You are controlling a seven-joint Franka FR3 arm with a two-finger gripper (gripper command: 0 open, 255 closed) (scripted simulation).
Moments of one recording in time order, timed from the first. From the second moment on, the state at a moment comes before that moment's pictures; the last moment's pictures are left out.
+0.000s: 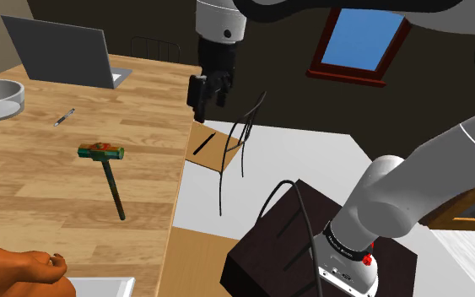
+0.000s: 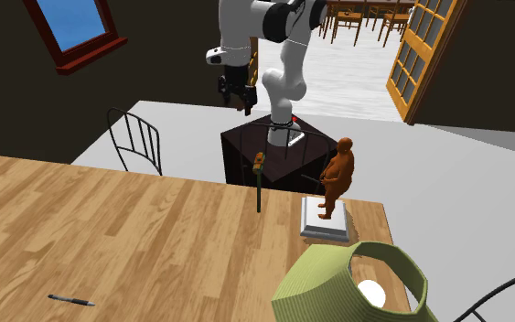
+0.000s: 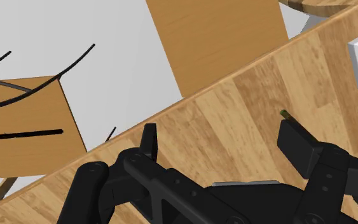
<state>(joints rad) 0.09 -0.36 0.35 -2.03 0.11 1.72 0.15</state>
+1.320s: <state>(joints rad) 0.36 0.44 0.56 -1.19 -0.25 1.59 0.53</state>
